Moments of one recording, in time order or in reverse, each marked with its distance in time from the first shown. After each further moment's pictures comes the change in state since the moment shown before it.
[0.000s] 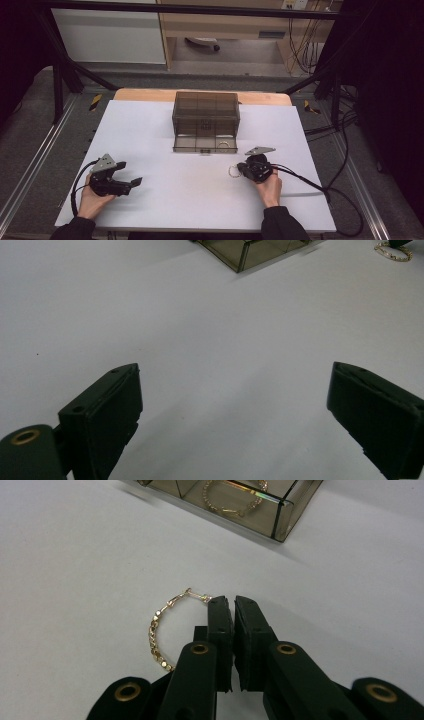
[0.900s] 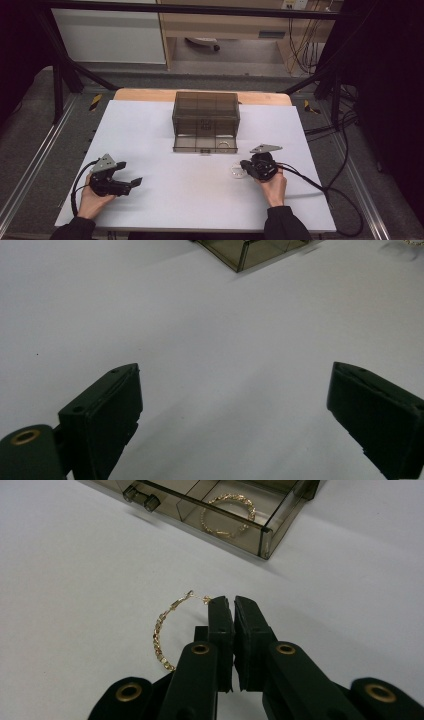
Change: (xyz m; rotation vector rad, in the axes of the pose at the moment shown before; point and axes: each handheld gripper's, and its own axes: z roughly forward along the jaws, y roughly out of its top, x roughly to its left) left arm 0.000 0.000 0.000 0.002 0.001 0.003; right arm -0.004 0.006 -0.019 -0.042 0.006 0.006
